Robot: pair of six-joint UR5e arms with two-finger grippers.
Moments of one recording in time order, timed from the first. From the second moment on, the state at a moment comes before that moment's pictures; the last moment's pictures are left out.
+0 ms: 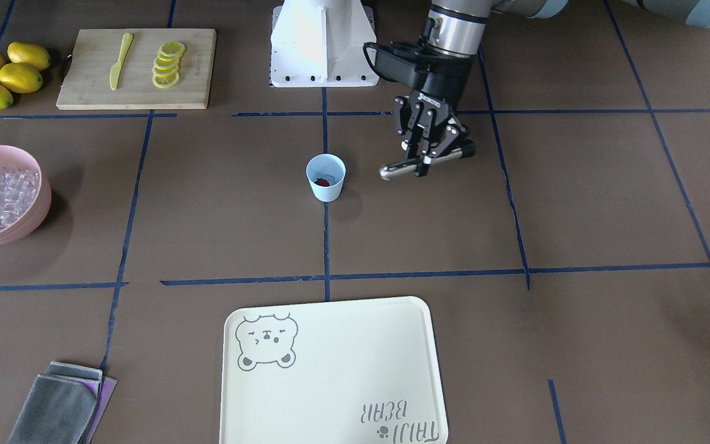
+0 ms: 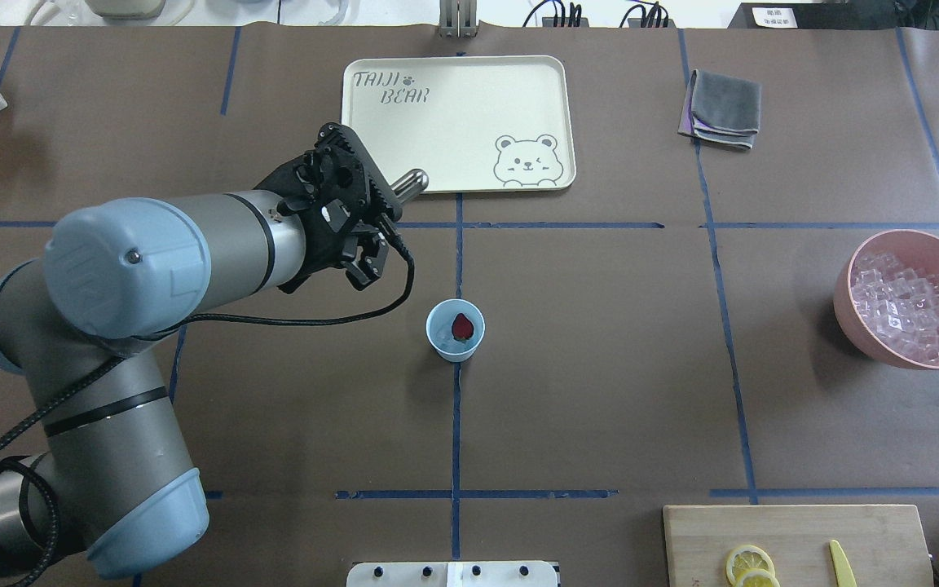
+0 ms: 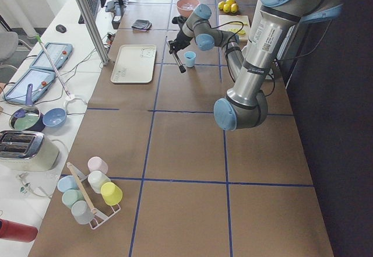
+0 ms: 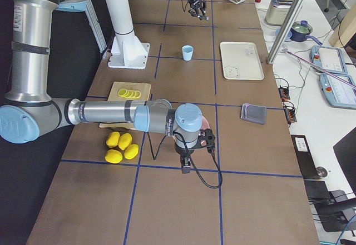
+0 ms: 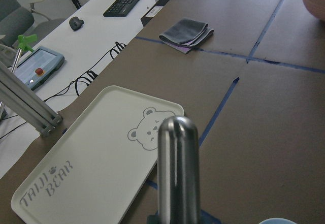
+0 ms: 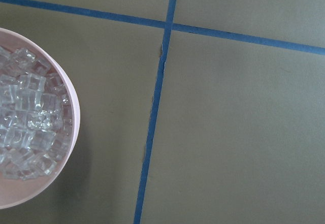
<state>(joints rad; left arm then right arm) -0.63 -2.02 -2.03 -1.67 -1.57 -0.21 1.60 -1.72 1.79 -1.69 2.31 -0.21</state>
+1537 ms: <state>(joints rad) -1.09 -1.45 -1.62 -2.14 -2.00 -0.67 1.60 -1.72 1.80 -1.69 2.31 -0.21</state>
